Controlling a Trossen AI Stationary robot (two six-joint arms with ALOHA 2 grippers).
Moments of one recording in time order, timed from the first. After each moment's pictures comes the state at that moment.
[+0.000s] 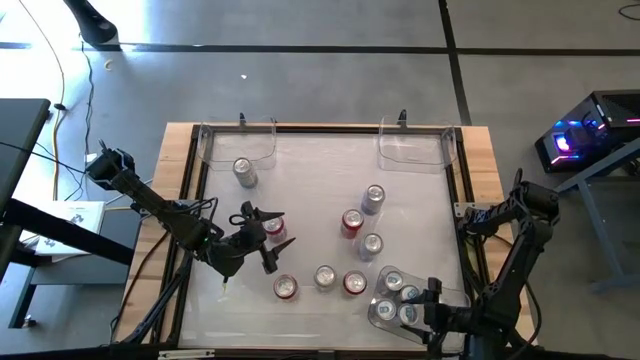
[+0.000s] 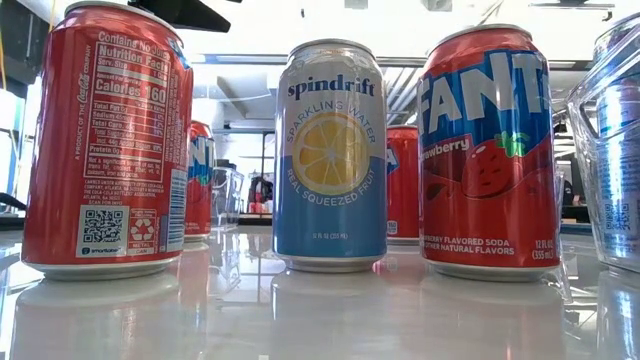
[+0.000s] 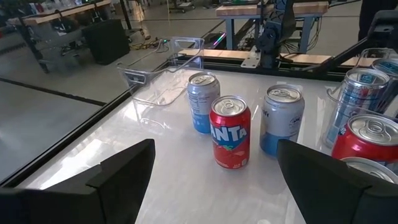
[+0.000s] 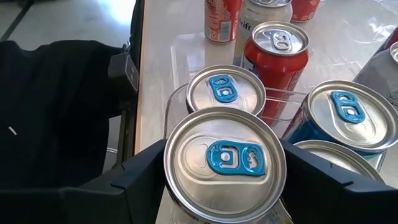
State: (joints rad) left arm -0.61 1.30 0.82 -0.05 -1.03 -0.35; right arm 1.18 1.66 1.12 -0.67 0.87 1.17
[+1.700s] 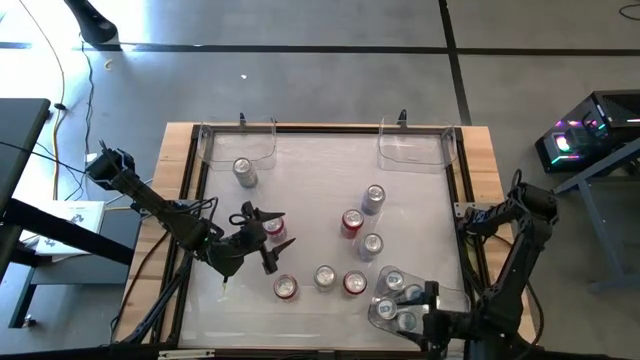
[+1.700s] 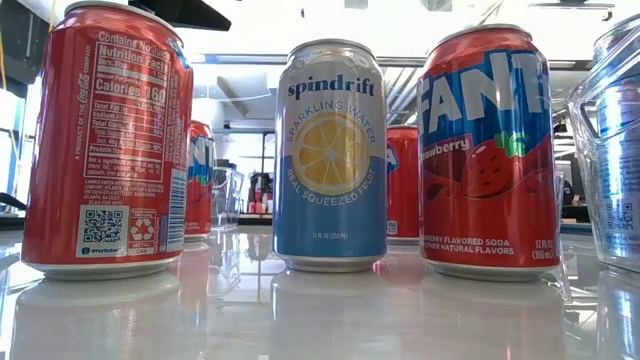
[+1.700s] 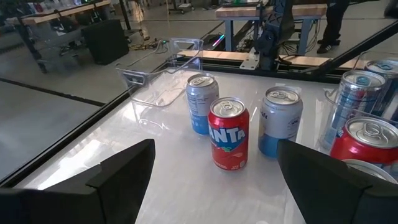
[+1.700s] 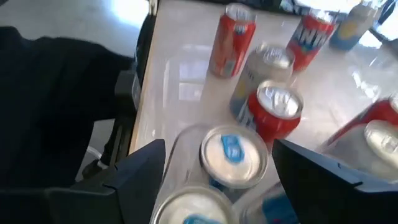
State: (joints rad) left arm -0.61 1.30 0.81 -0.04 -1.02 -0.35; right arm 1.15 1.67 1.26 -0.69 0.95 0.86
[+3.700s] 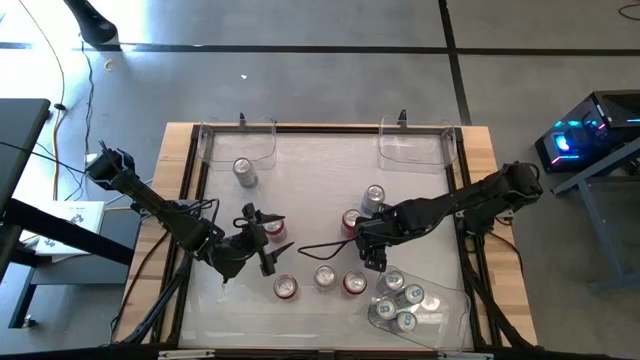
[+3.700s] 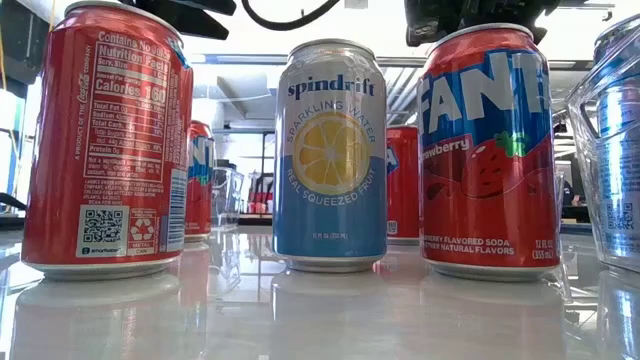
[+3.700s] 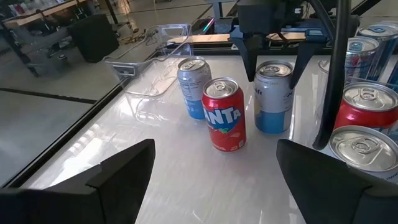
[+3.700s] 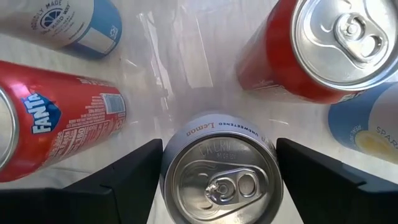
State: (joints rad) left arm -0.61 1.30 0.81 -0.11 -0.97 -0.32; right arm 0.29 1.65 1.23 -0.93 0.09 0.50
